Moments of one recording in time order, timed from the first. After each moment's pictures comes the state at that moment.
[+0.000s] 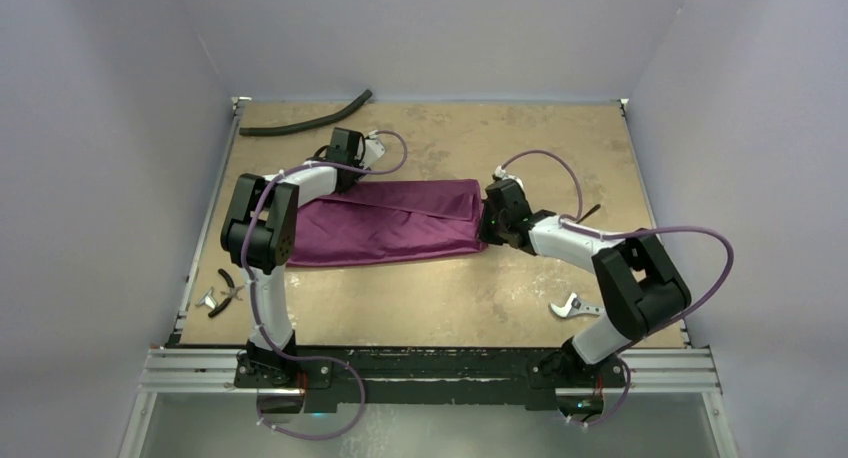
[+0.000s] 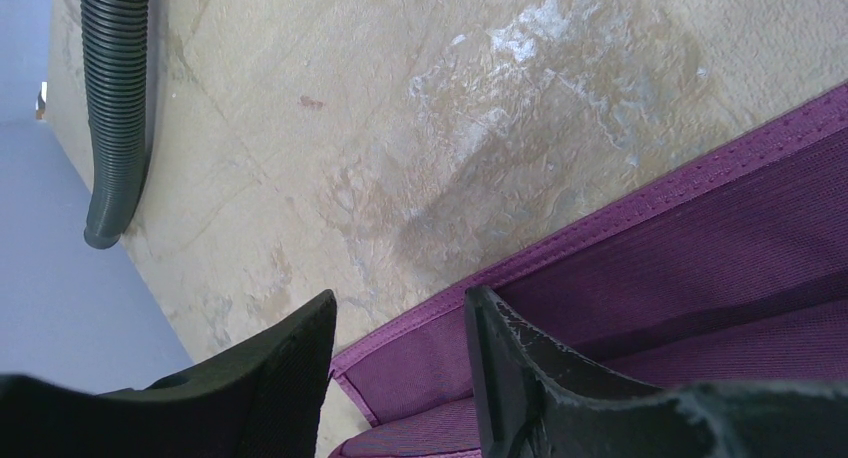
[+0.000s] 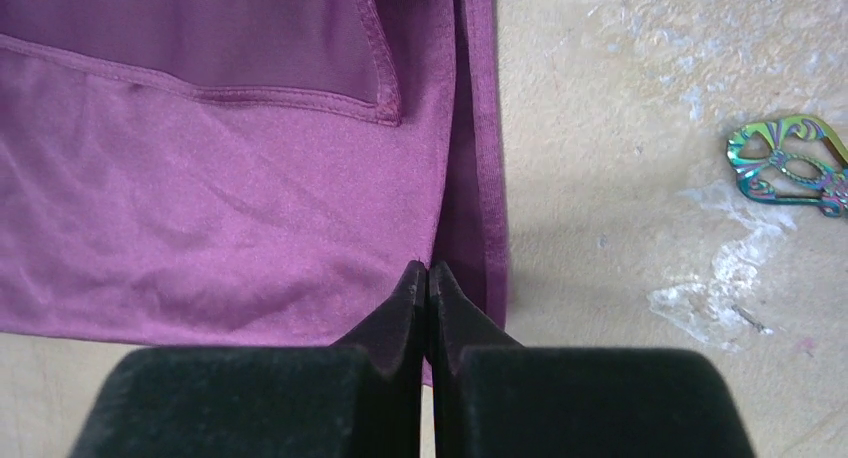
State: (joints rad) left arm -0.26 2.03 1.30 -0.15 -0.31 0.67; right arm 0.50 1.57 0.80 -0.12 0.06 0.62
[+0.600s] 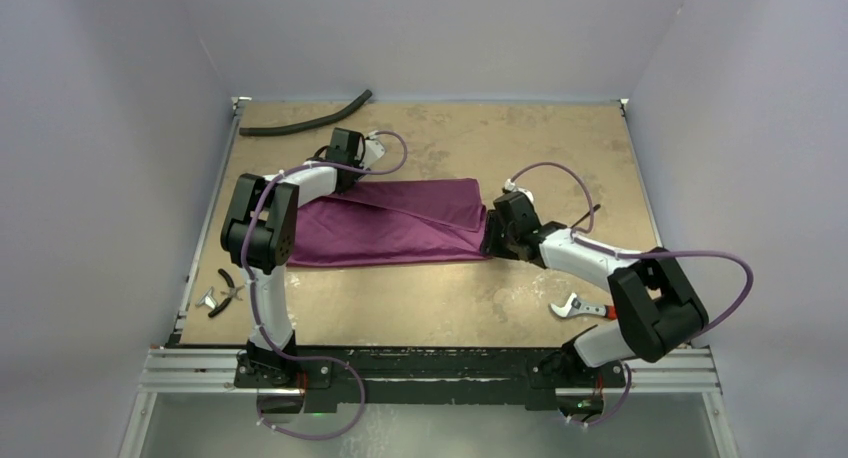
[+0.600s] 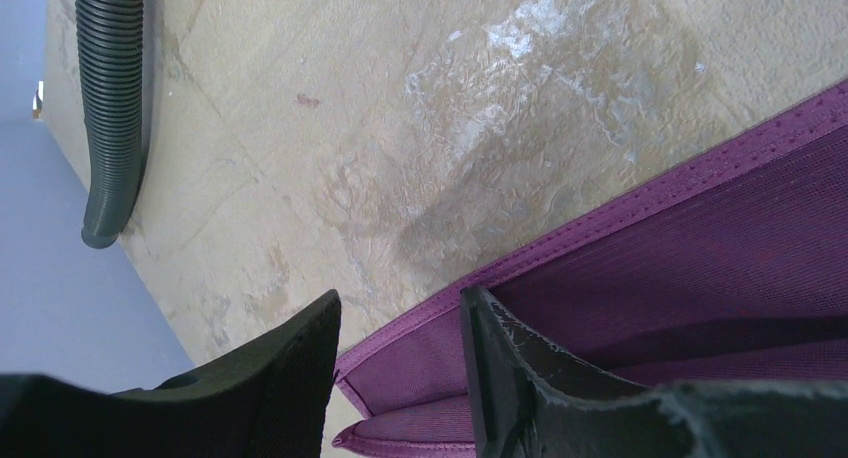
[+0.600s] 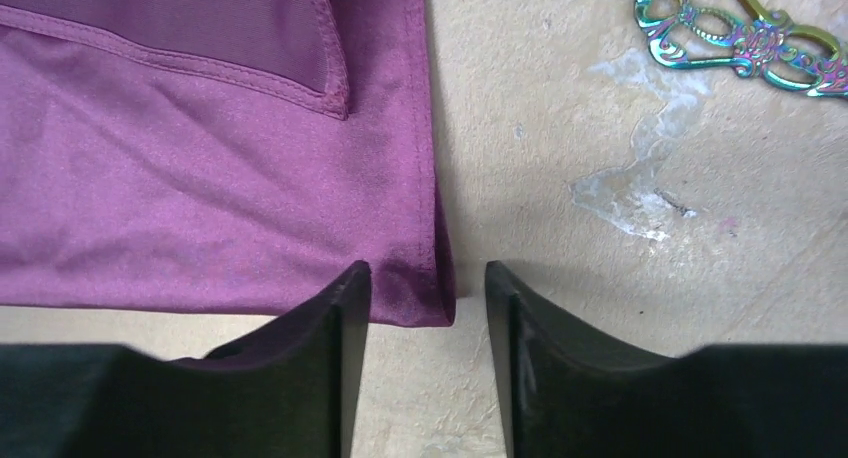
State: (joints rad) left arm -0.26 2.03 1.30 -0.15 -0.31 0.68; right arm 0.50 1.45 0.67 -0.19 0.09 0.63
